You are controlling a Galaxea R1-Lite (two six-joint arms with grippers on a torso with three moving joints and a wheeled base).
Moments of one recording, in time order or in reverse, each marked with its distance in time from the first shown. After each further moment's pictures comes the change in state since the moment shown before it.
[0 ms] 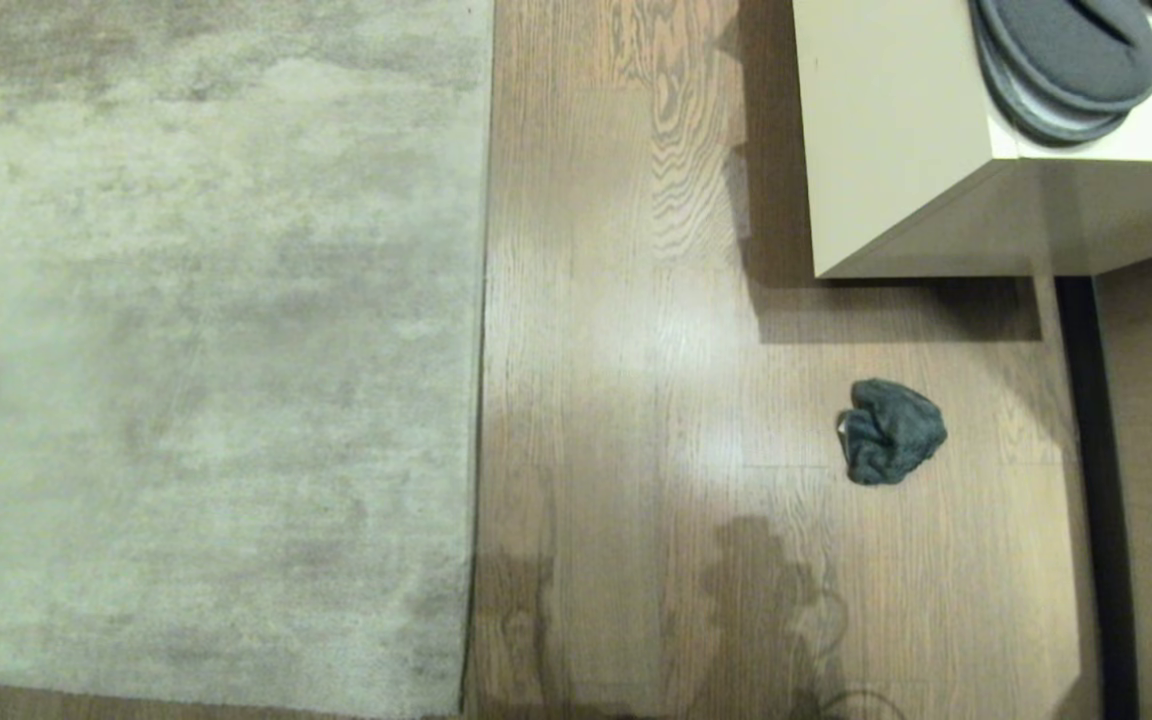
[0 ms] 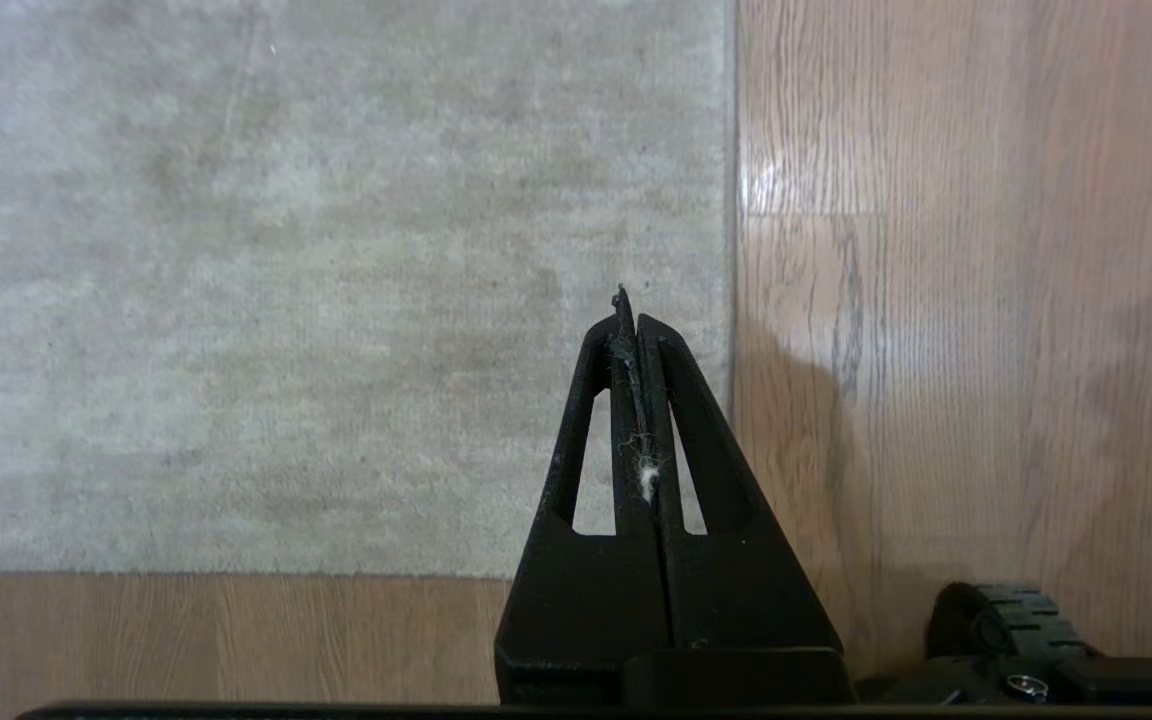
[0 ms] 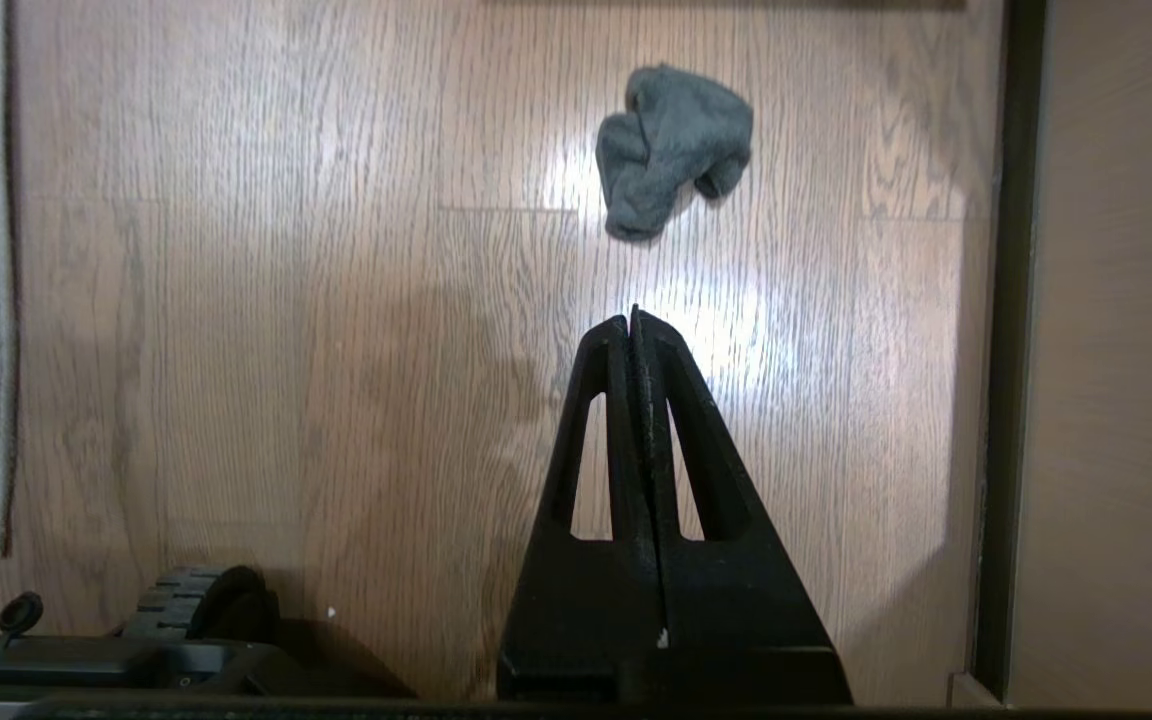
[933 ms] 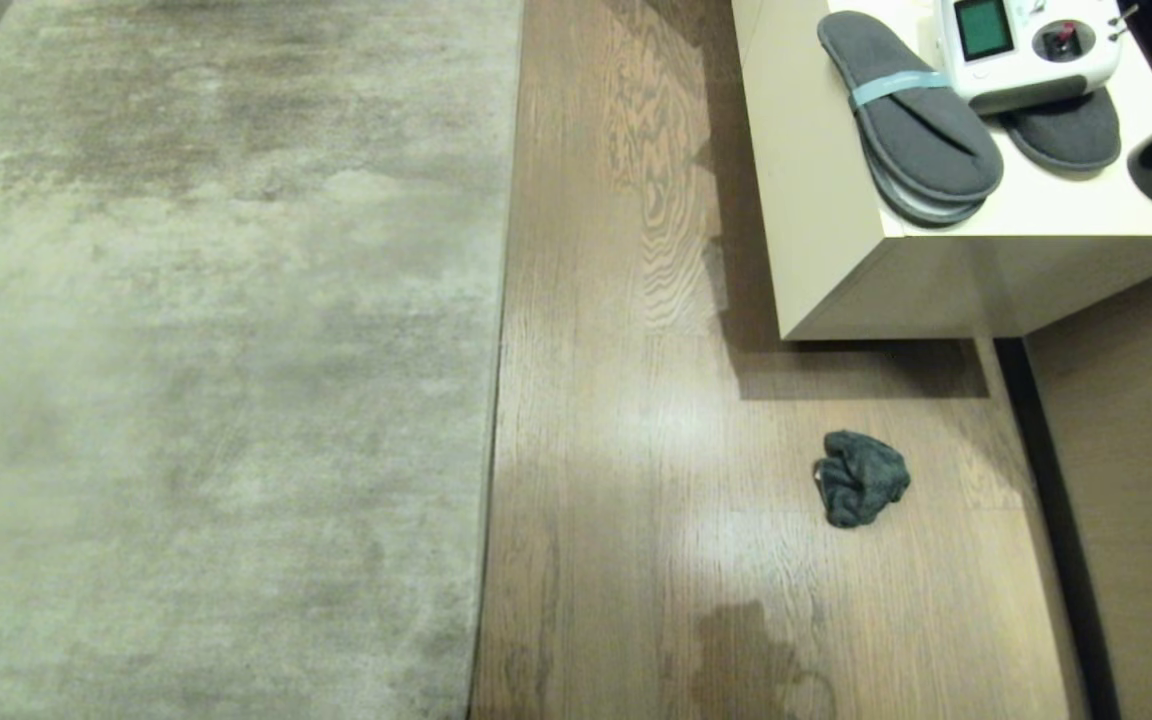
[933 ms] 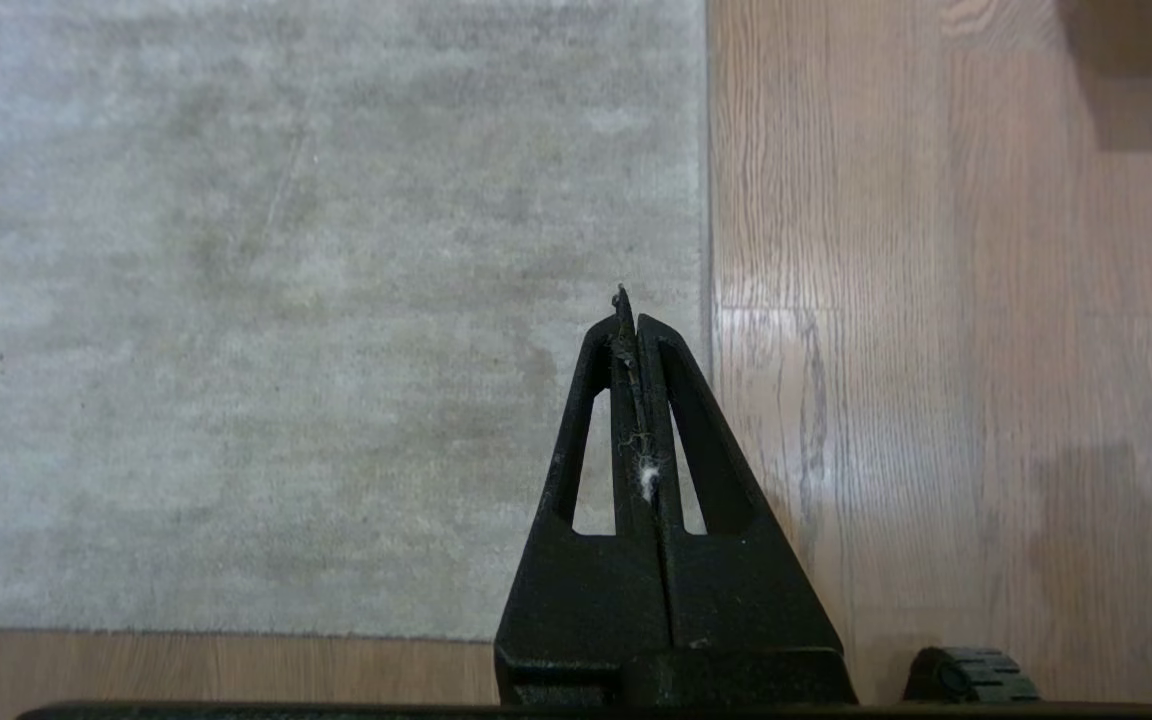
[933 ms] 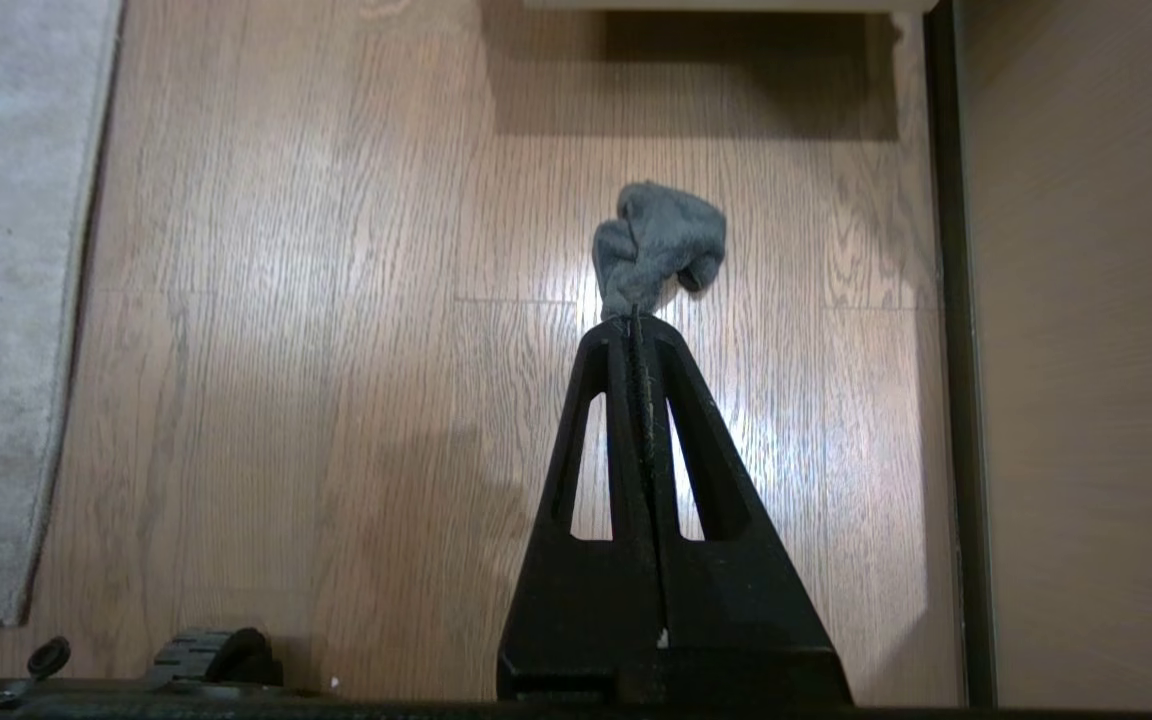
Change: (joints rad) left arm 0.000 0.000 0.000 -0.001 0.000 -0.026; right arm 0.000 0.000 0.000 0.000 0.000 0.001
